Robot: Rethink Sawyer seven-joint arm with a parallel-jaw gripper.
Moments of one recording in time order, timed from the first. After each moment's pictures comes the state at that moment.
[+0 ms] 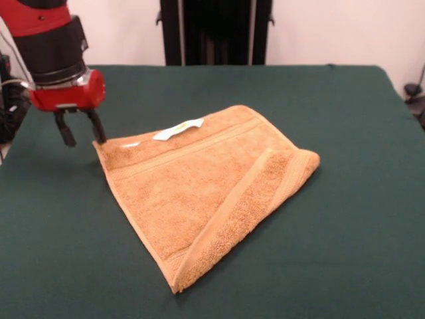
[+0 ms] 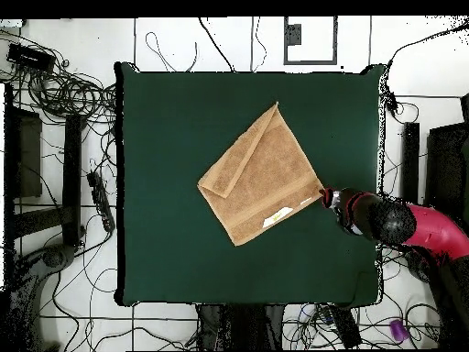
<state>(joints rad) -1.07 -0.46 0.64 1.63 -0.66 0.62 1.71</state>
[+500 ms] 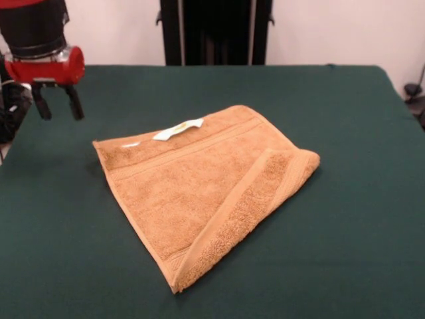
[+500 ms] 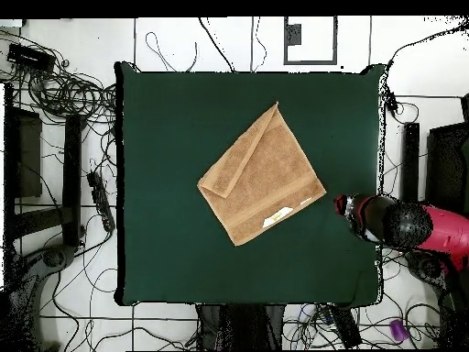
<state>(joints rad) -1.00 -0.60 0.54 1.64 -0.60 0.72 1.71</state>
